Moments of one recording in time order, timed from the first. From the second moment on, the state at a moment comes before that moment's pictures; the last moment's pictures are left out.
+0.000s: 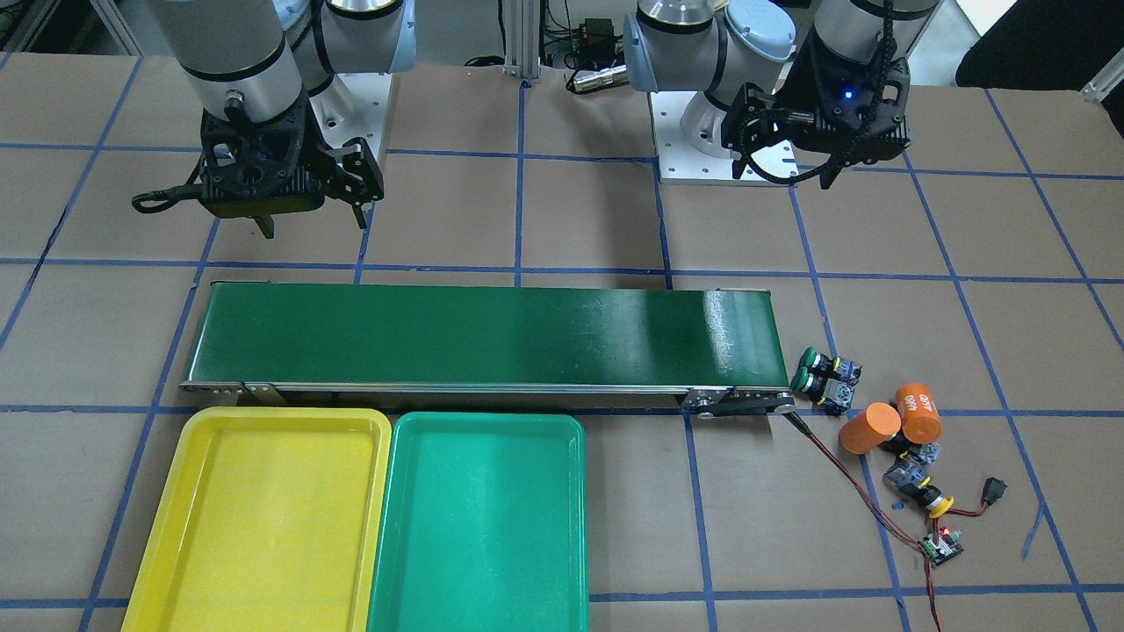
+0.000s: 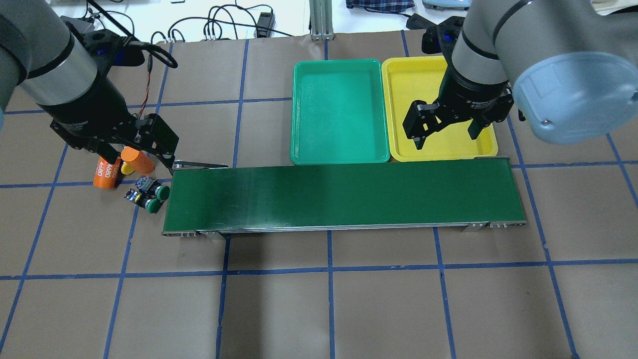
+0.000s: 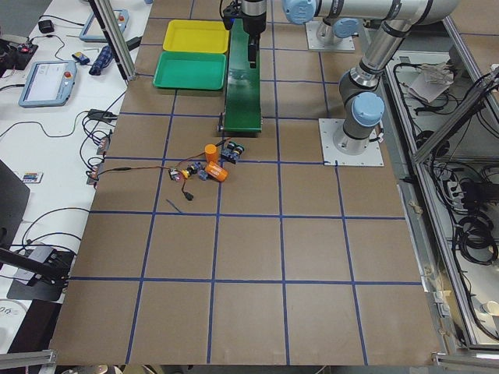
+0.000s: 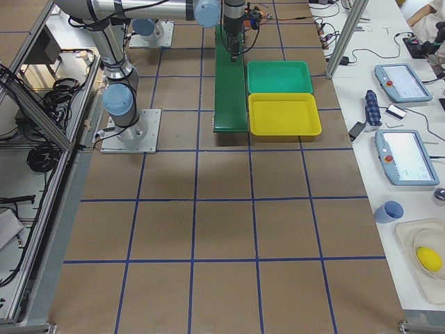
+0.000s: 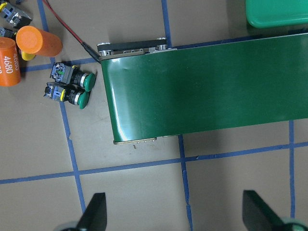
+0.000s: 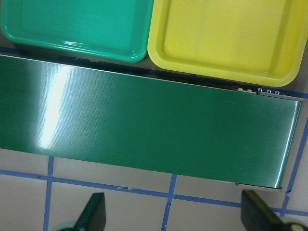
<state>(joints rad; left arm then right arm) -1.50 -1.43 -1.68 -1.66 1.58 0.19 1.65 -1.59 1.68 -1.64 -1.58 -0.09</state>
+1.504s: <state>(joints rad) -1.50 -1.44 -1.68 -1.65 1.58 0.20 1.65 -1.59 1.68 -1.65 -1.58 -0.10</state>
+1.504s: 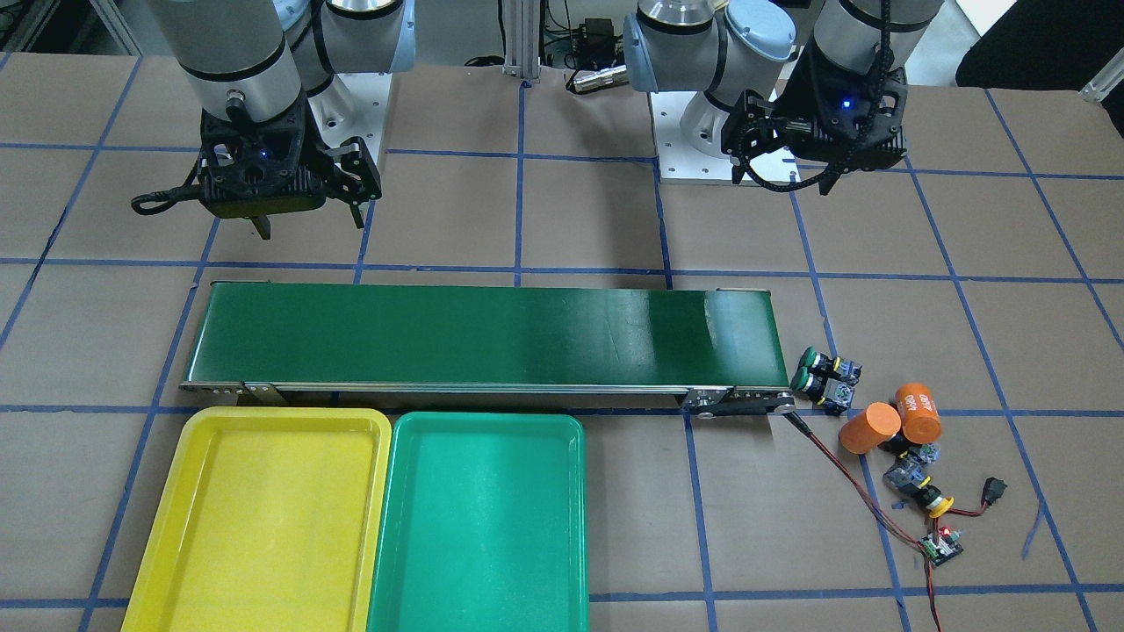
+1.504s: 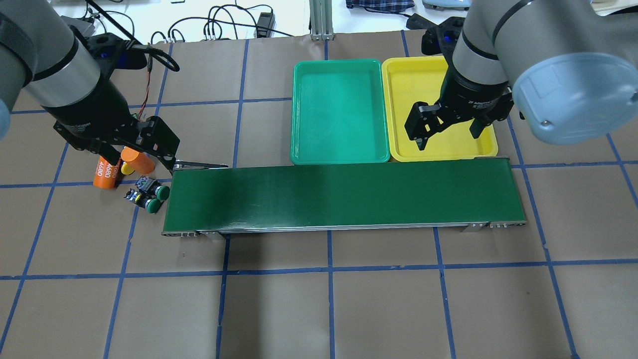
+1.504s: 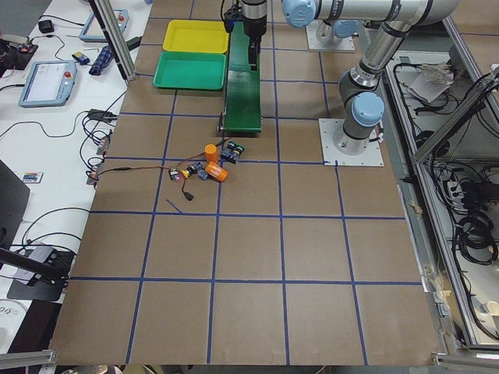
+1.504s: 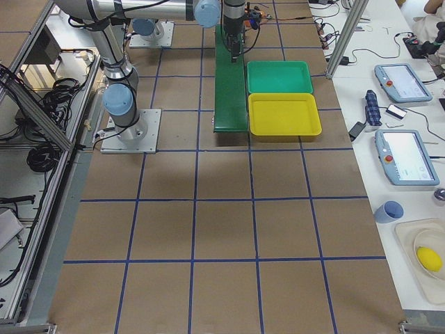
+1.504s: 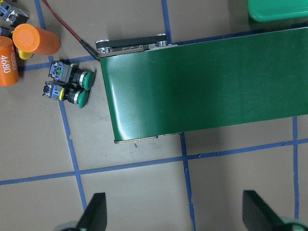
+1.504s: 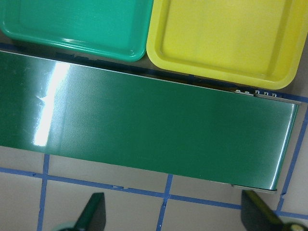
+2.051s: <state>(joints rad) -1.50 -1.44 -1.68 -1.64 1.58 0.18 1.65 -1.59 1.68 -1.65 -1.58 -0.10</state>
